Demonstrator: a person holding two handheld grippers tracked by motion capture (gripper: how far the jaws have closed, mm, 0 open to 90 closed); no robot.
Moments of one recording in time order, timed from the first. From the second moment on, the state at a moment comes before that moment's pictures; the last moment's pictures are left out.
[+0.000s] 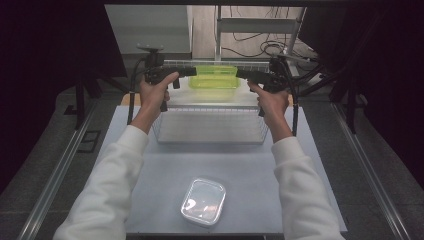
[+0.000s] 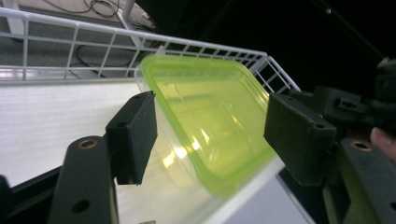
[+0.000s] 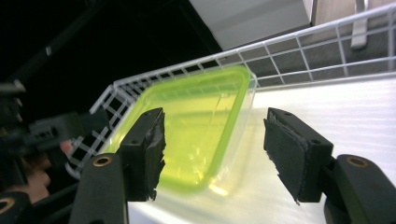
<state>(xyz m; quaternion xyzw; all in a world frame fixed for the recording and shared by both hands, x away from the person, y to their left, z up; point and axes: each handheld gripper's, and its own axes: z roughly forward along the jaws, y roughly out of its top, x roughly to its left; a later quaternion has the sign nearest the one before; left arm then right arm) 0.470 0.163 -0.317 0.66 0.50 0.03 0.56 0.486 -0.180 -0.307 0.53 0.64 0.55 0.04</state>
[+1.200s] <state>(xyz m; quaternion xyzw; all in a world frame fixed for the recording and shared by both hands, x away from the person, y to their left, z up) 0.285 0.200 -0.420 0.76 0.43 0.08 0.48 0.337 -0.235 -0.406 0.38 0.81 0.45 0.04</state>
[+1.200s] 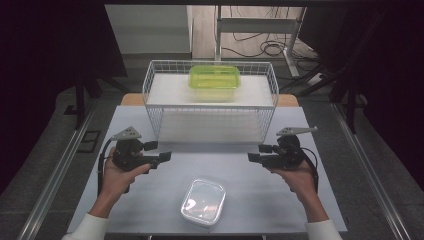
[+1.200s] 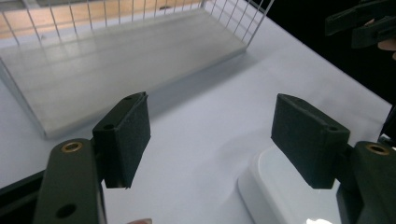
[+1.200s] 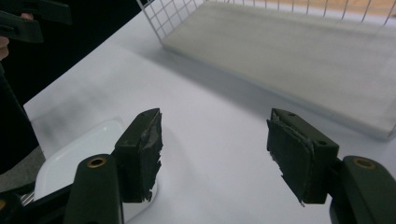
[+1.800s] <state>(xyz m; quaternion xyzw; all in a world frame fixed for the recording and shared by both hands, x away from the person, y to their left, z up) 0.274 0.189 -0.446 0.77 0.43 0.08 0.47 0.320 -0.237 -0.422 0.39 0.81 0.44 0.04</state>
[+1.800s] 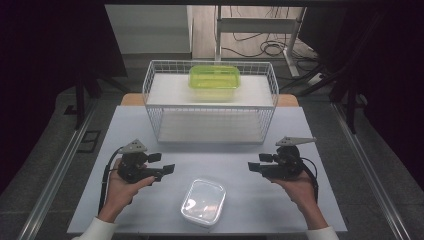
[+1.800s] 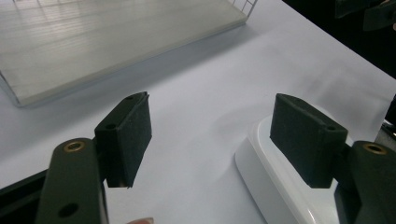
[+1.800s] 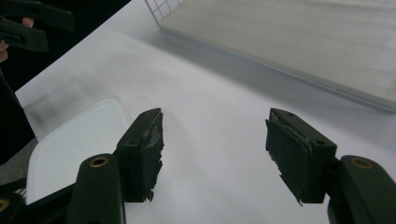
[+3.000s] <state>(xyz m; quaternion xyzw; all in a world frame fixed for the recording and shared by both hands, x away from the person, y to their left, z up) 0.289 0.189 -0.466 0.79 0.44 0.05 0.43 0.269 -0.135 -0.435 0.23 0.91 0.36 -0.04</state>
